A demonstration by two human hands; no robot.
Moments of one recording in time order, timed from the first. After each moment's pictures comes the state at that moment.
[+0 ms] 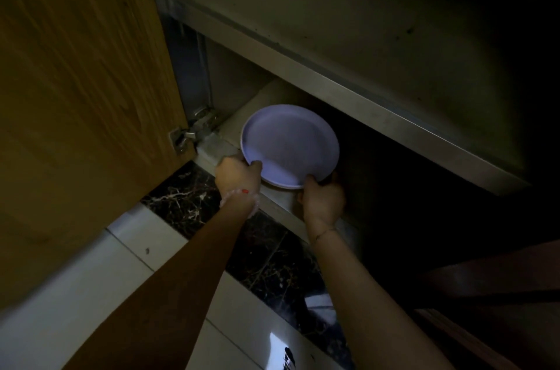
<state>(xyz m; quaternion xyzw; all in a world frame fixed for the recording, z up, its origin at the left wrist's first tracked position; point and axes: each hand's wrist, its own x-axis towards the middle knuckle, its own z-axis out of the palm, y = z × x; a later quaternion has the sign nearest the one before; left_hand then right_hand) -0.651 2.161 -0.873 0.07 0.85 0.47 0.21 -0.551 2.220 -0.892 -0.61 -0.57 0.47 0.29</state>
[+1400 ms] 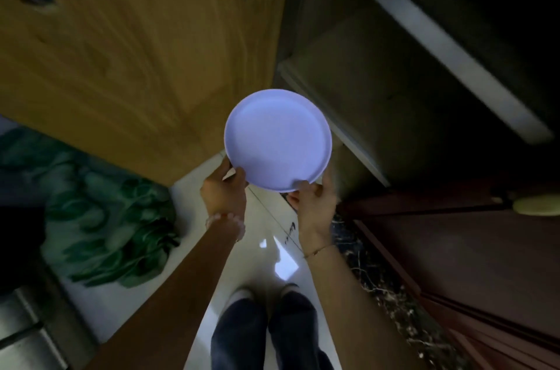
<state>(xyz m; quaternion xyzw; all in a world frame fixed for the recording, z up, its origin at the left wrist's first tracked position) -0.553 1.941 -0.561 -0.20 0.72 0.64 0.20 -0.474 2.027 -0.564 -0.52 -0.50 0.66 0.20</state>
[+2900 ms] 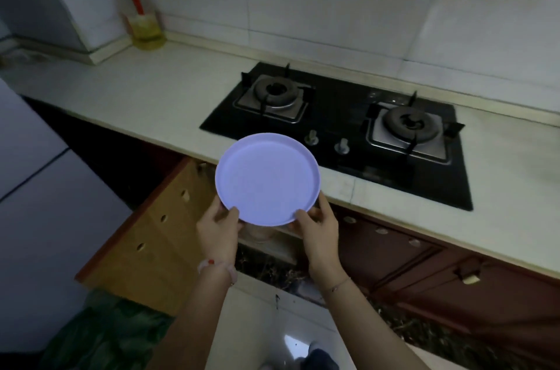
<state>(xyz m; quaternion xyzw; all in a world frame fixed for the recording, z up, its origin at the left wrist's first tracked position) -0.485 1.938 -0.111 0.12 0.69 0.67 0.25 -0.362 2.008 -0.107 -0.48 -0.47 0.64 0.38</state>
